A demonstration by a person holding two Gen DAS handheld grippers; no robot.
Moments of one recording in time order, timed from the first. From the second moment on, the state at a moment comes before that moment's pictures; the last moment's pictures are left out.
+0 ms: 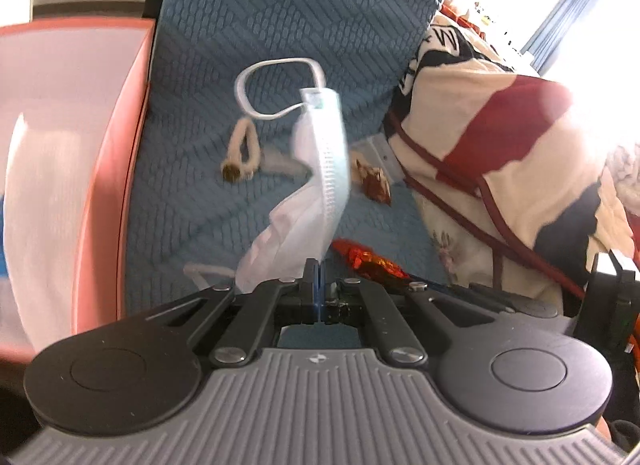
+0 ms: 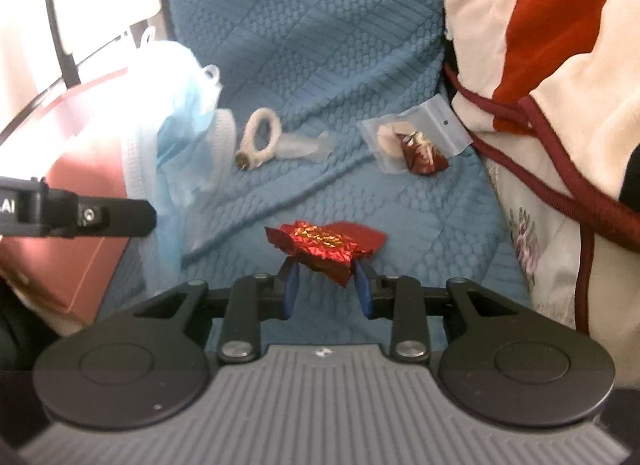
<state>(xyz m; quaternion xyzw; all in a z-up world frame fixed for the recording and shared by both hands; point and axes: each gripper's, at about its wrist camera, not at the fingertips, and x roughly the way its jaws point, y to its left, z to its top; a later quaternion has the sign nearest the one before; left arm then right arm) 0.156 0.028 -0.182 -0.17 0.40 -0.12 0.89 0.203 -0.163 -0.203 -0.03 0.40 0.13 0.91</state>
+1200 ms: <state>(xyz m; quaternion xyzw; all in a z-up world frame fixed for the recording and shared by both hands) 0.226 0.026 -0.227 -0.04 0.40 0.02 0.91 0.220 -0.152 -0.234 0.03 0.44 0.11 0.89</state>
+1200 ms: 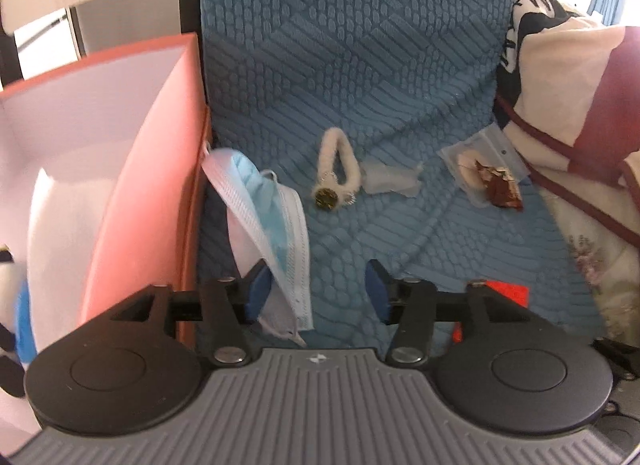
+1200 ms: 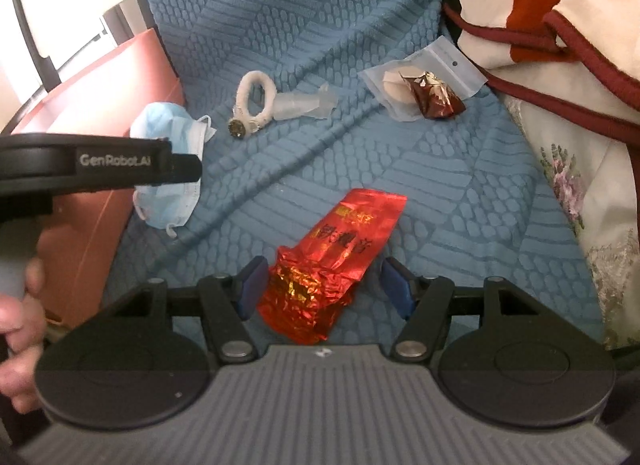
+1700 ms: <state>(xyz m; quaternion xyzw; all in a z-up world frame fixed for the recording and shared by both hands) 0.248 0.011 -0.249 0.05 0.40 0.06 0.91 0.226 -0.153 -0.228 0.03 0.40 0.13 0.90</state>
